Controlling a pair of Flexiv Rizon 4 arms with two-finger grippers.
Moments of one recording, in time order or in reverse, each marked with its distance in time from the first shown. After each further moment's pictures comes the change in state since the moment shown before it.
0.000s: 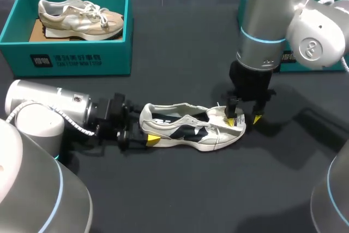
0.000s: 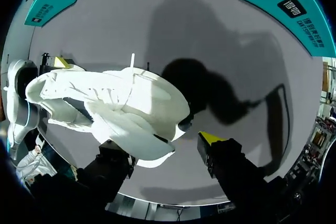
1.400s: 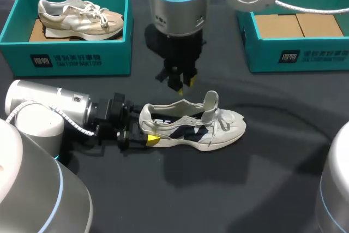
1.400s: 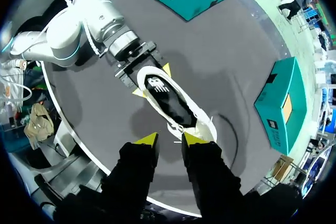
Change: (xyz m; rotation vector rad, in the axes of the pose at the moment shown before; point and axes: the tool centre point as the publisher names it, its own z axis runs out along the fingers) left arm 0.000 0.000 0.000 0.000 0.000 0.000; right arm 0.171 -0.010 -0.143 -0.149 -0.199 -0.682
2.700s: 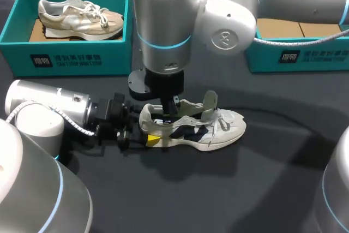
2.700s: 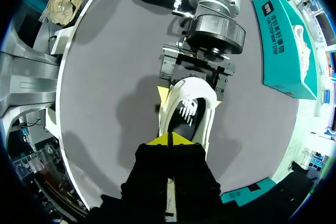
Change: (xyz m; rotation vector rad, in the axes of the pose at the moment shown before) left arm 0.000 0.000 0.000 0.000 0.000 0.000; right arm 0.018 0.030 0.094 -0.061 0.034 -0.918
